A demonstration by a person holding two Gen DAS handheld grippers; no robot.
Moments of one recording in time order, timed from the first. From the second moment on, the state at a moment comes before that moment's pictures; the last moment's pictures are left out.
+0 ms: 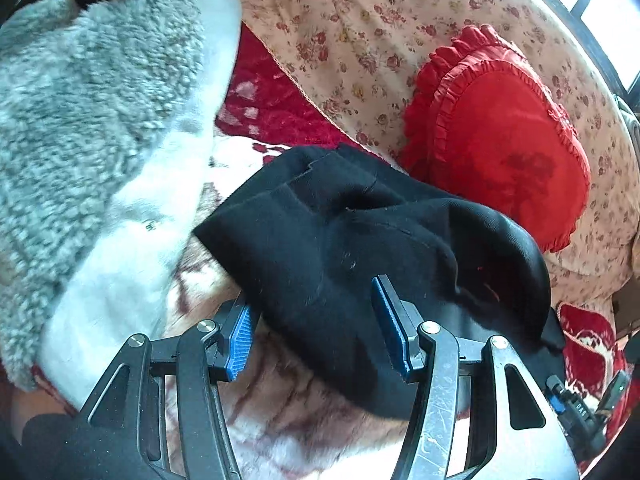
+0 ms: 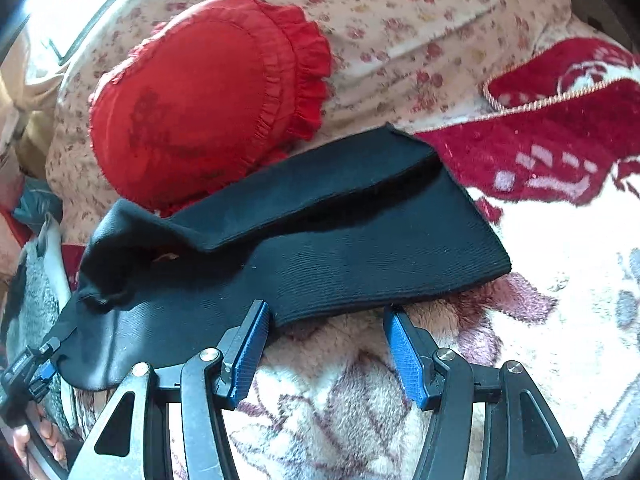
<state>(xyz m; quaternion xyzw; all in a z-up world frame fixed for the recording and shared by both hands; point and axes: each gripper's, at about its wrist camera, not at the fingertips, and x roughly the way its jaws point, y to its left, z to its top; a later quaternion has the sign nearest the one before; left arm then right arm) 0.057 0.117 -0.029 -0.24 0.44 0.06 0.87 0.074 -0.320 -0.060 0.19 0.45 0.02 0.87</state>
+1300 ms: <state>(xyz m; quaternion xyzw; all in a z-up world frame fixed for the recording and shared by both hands) 0.000 0.128 -0.021 -0.17 0.48 0.06 0.86 0.009 -0.349 -0.040 0.20 0.48 -0.01 0.86</state>
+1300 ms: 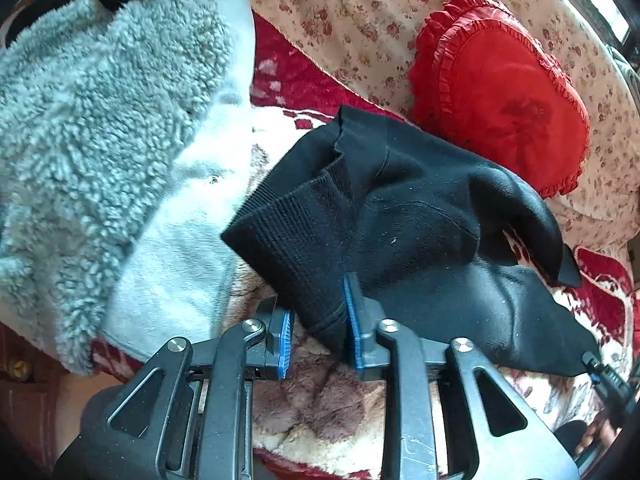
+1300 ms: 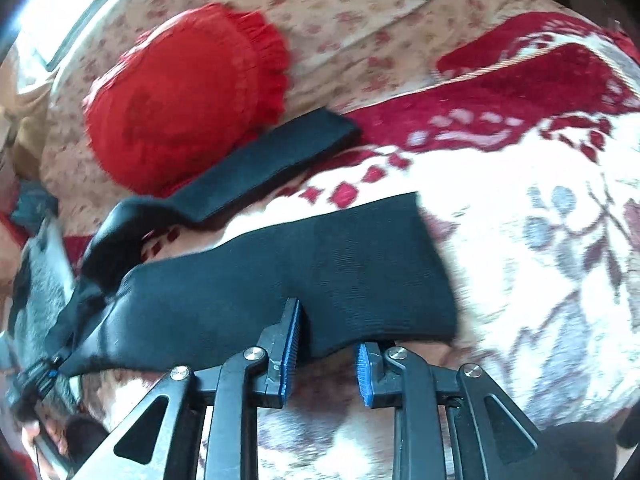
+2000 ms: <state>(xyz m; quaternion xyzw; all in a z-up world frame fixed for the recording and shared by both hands) -0.014 0.121 0.014 -0.12 0.44 0.06 0.89 0.051 -0.285 -0.037 0.10 0.48 0.07 0.87</state>
